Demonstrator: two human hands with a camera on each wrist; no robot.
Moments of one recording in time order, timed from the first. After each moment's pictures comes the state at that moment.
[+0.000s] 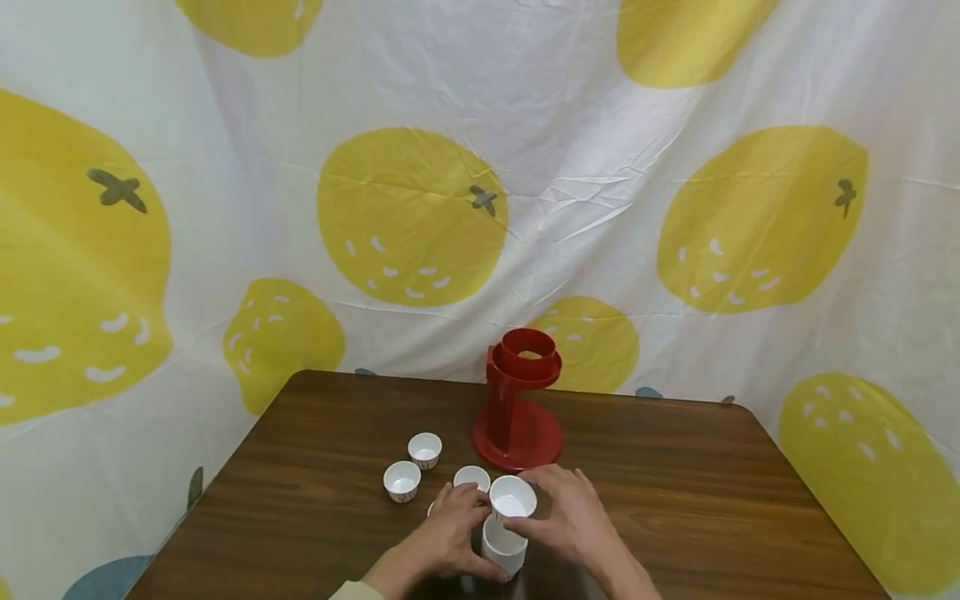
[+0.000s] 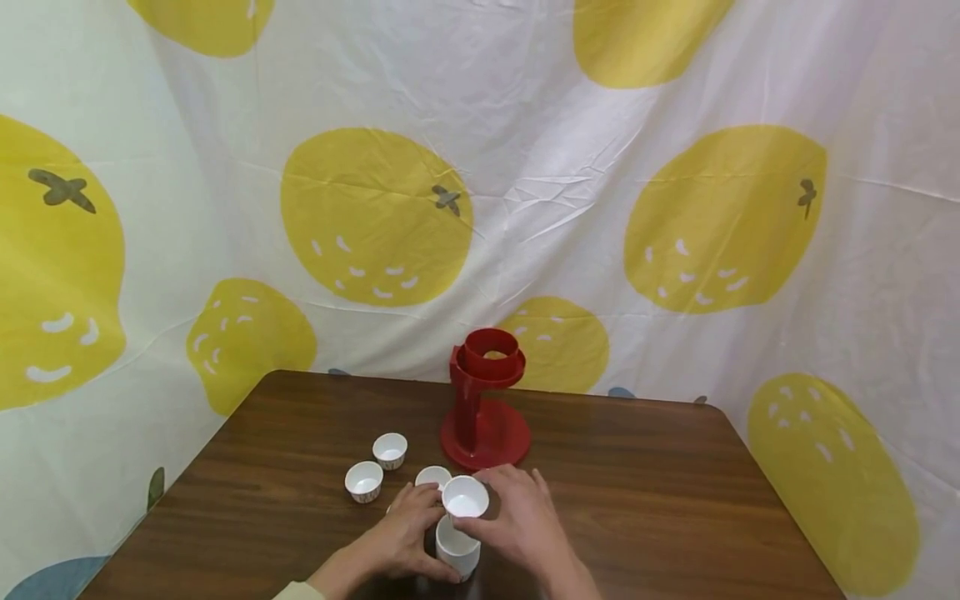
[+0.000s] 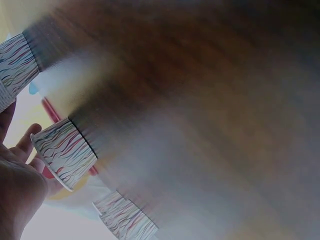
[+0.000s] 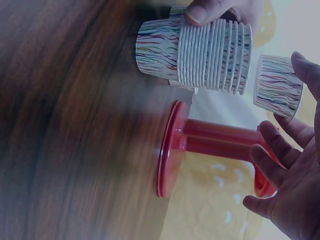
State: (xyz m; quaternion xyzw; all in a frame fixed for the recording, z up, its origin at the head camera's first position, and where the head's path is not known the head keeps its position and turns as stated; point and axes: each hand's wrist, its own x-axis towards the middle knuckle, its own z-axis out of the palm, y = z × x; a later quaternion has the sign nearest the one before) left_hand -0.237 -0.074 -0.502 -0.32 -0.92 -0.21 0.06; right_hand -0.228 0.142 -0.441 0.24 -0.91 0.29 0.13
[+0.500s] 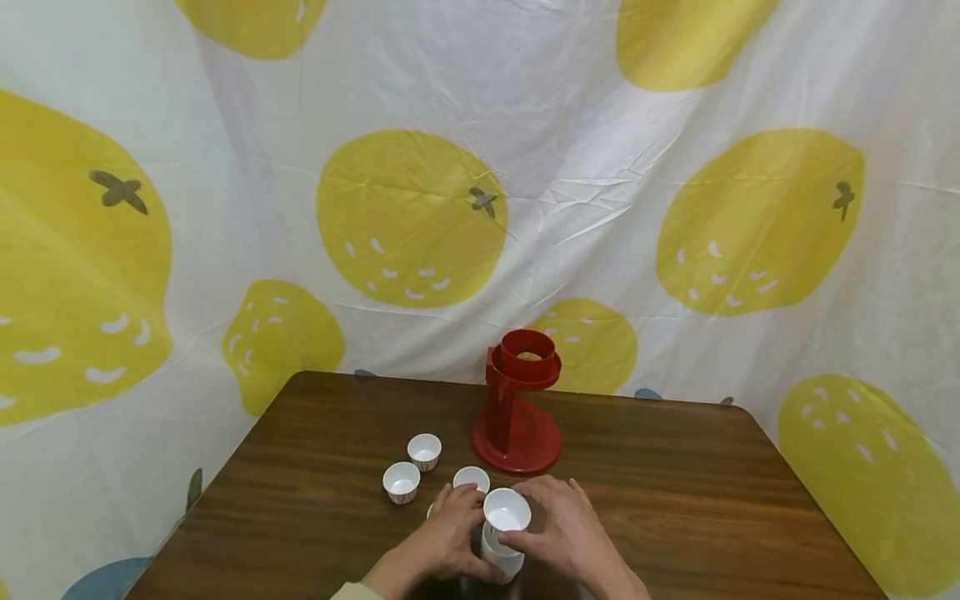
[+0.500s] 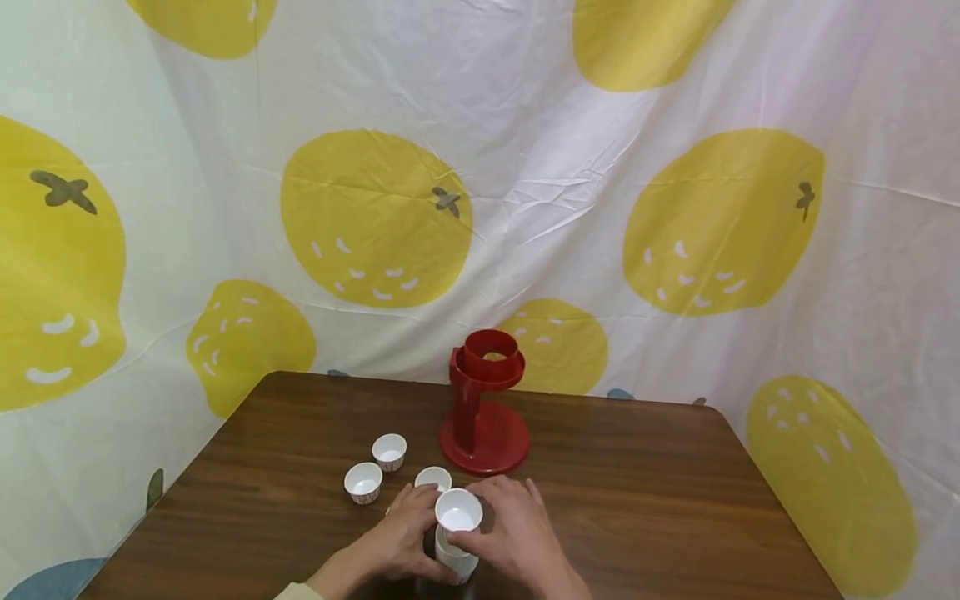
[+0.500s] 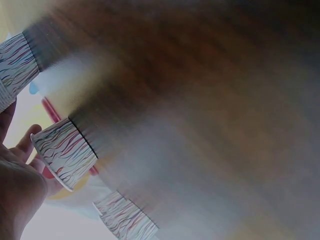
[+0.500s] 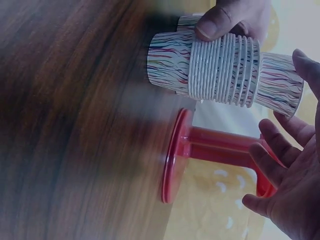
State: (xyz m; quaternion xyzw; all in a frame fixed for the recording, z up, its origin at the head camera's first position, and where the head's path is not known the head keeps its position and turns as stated) left_hand -0.240 -0.075 -0.509 -0.32 -0.92 -0.22 0.07; right_hand -0.218 0.138 -0.447 0.26 -0.91 0.29 0.13
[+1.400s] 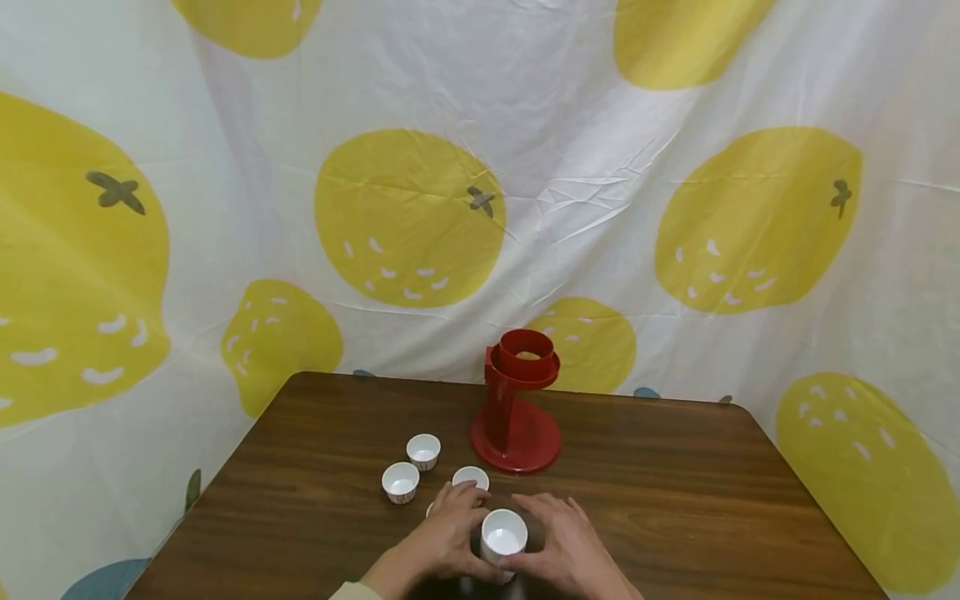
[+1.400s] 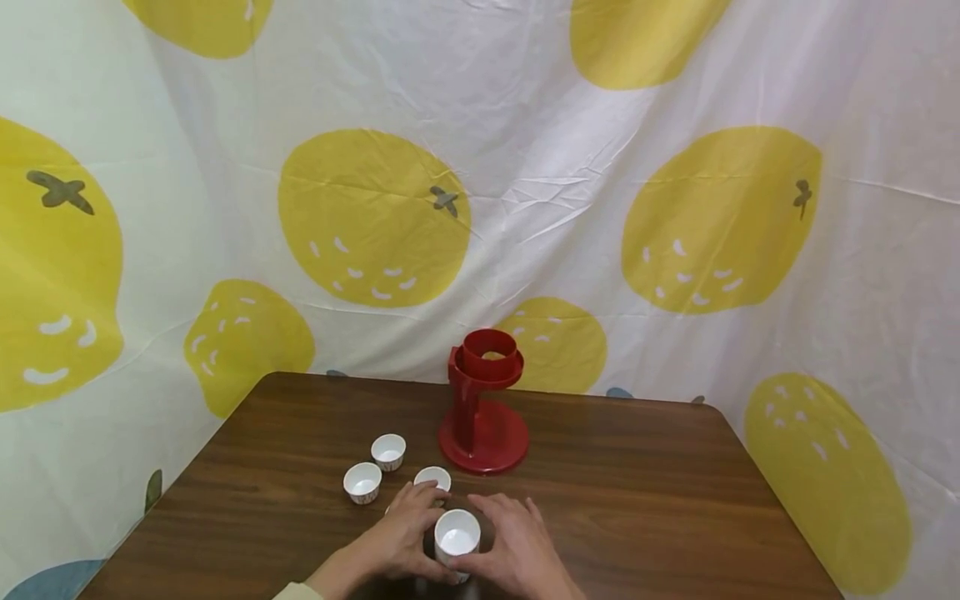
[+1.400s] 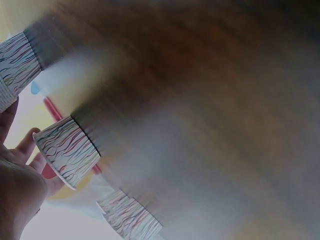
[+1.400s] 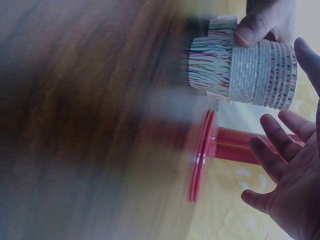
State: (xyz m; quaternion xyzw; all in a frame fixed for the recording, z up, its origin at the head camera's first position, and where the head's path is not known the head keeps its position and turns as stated) left_hand -0.238 -0.073 -0.503 -0.32 -0.92 -0.22 0.06; right_hand -0.217 0.146 -0.468 0.27 -0.92 0.27 0.05
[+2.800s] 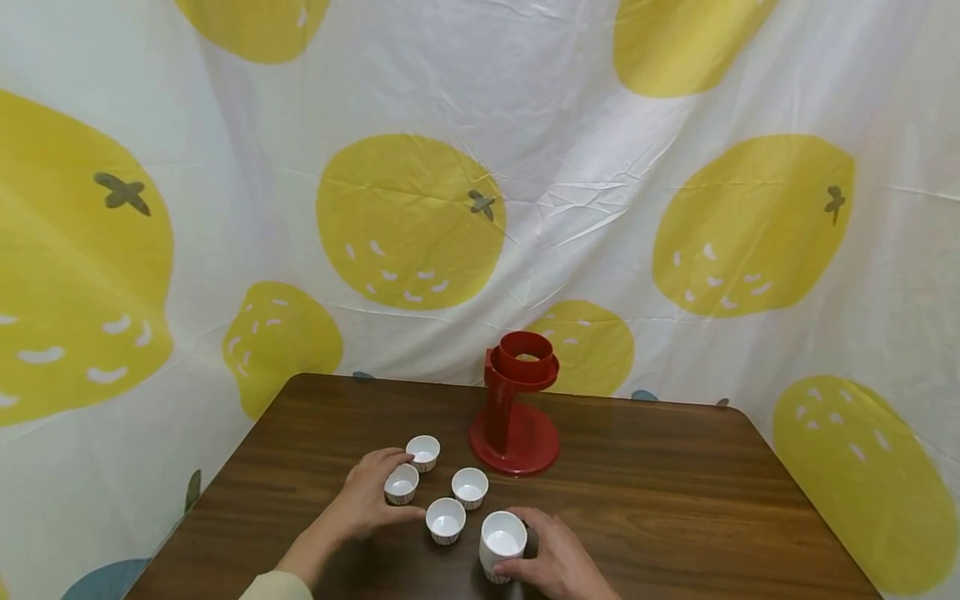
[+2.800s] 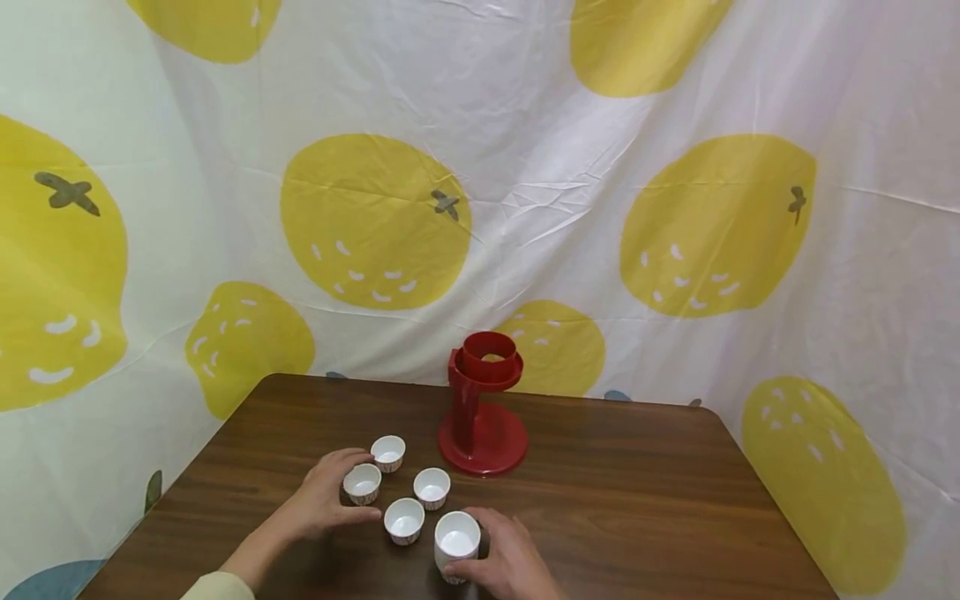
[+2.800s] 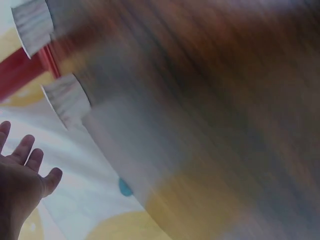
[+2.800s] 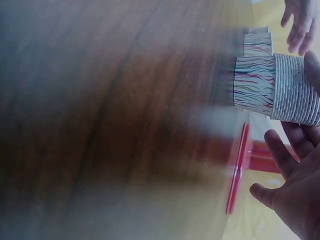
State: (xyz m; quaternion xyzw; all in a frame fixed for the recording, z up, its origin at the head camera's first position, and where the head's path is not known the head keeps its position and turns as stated) left_hand -0.255 -0.176 -0.485 -0.20 -0.92 -0.32 0.13; right_hand -0.215 0.140 -0.494 0.25 -0.90 0.36 0.01
